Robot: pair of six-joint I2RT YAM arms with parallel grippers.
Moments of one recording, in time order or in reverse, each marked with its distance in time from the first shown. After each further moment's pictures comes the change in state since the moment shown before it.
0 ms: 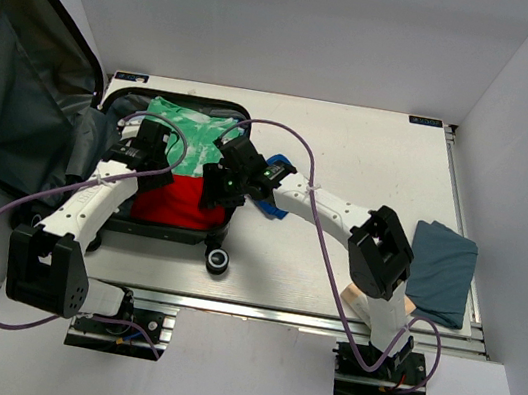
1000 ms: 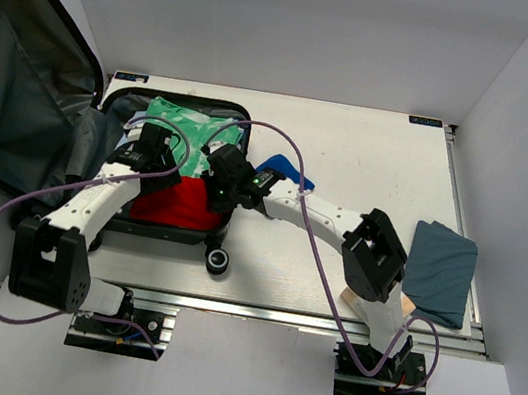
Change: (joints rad) left arm 0.001 -0.006 -0.053 0.109 0.093 -0.023; right arm 0.074 -0.003 0.016 -0.006 0.177 -0.190
